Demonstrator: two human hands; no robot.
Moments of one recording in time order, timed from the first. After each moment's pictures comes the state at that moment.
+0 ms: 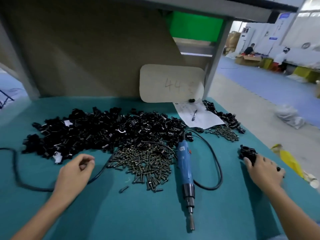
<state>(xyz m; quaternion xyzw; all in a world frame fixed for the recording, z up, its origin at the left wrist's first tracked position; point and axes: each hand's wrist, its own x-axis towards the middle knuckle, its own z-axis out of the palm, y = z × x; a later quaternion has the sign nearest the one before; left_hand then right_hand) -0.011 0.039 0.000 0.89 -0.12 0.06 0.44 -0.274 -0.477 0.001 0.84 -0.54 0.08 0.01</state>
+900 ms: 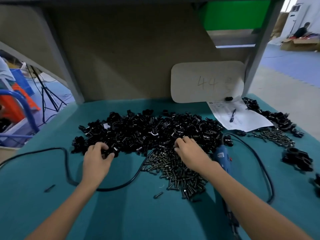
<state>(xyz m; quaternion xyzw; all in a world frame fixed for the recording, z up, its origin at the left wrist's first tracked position) 0.055 0.068 0.007 0.93 -0.07 0.15 0.32 -0.040 -0.250 0.014 0.99 -0.01 0.07 -0.11</state>
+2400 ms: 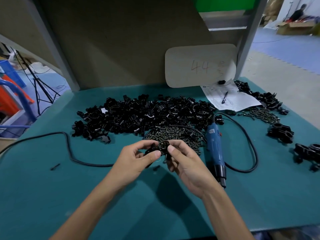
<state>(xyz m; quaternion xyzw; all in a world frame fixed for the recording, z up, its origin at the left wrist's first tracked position) -0.098 0.012 0.075 0.74 -0.22 -0.18 0.60 -0.176 -0.156 0.043 0.54 -0.10 0.06 -0.84</state>
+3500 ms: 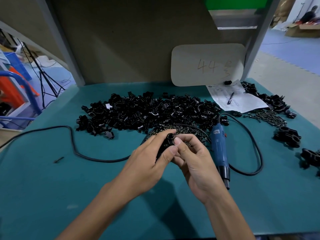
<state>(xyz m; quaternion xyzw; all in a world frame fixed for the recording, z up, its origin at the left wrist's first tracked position) -0.125 0.003 0.092 0.83 -0.38 -0.03 0.41 -0.193 -0.139 0.083 0.48 -0.05 0.13 -0.87</state>
